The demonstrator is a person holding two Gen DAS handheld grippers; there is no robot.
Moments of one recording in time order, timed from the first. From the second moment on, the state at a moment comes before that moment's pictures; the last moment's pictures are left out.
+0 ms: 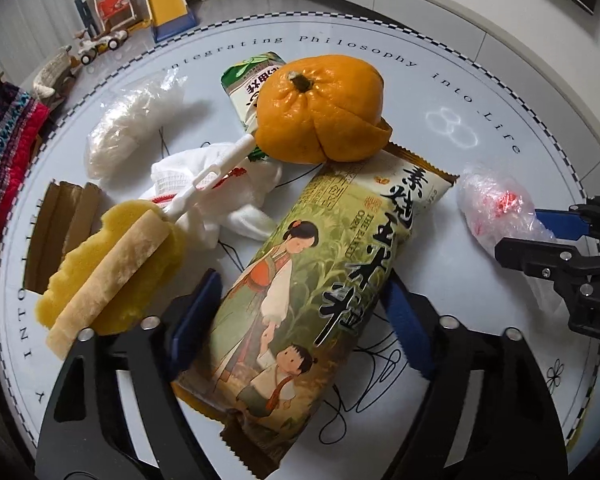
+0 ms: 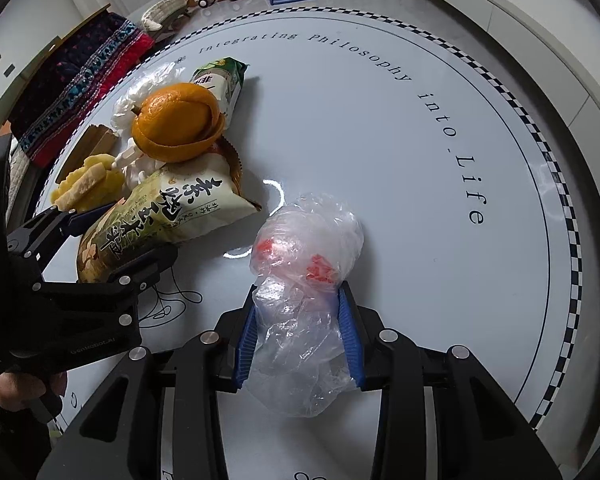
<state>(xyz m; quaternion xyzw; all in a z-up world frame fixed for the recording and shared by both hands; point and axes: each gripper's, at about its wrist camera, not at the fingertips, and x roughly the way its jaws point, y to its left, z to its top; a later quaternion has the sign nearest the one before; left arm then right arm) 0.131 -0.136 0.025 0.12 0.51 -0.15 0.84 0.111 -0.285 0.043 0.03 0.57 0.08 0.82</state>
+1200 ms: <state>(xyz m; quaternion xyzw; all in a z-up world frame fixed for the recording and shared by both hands) -0.037 0.019 0.091 0.01 0.46 -0.10 0.88 0.015 -0.130 0.123 -0.05 0.52 0.16 0.84</state>
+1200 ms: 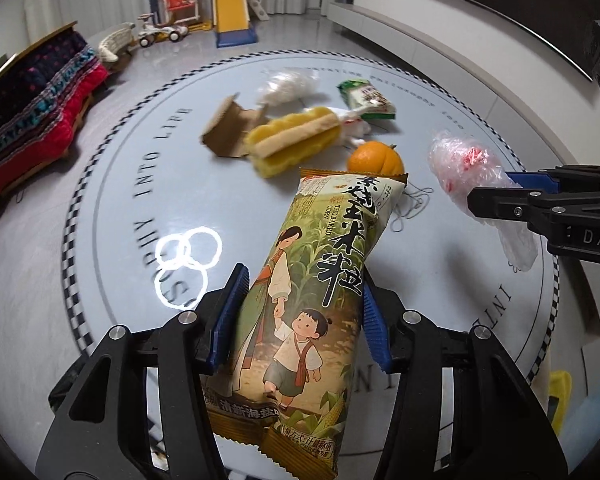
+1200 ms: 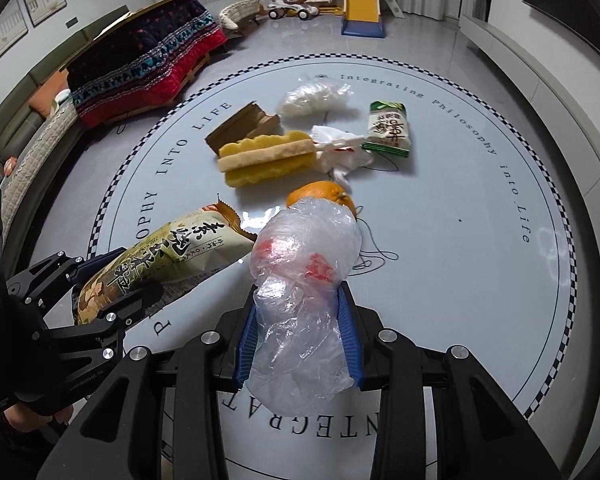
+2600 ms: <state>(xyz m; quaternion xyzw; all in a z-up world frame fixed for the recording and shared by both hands) -0.284 0.319 0.066 -0.16 0.42 0.27 0.85 -0.123 0.220 0.085 -0.21 0.49 0.43 0.73</state>
